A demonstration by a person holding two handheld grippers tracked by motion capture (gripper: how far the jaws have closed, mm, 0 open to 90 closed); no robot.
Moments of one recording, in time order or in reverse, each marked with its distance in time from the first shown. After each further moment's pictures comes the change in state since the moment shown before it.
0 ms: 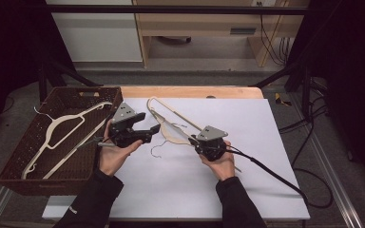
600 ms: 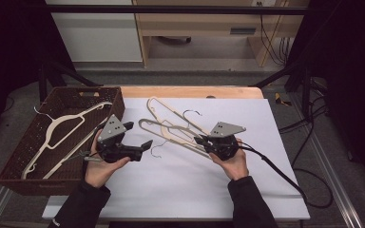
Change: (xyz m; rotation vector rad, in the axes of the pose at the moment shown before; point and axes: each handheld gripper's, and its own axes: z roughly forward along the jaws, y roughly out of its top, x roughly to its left) left arm -0.011 -0.025 -0.031 0.008 -0.047 0.077; right arm -0.014 0.013 -0.043 -0.062 0.172 0.027
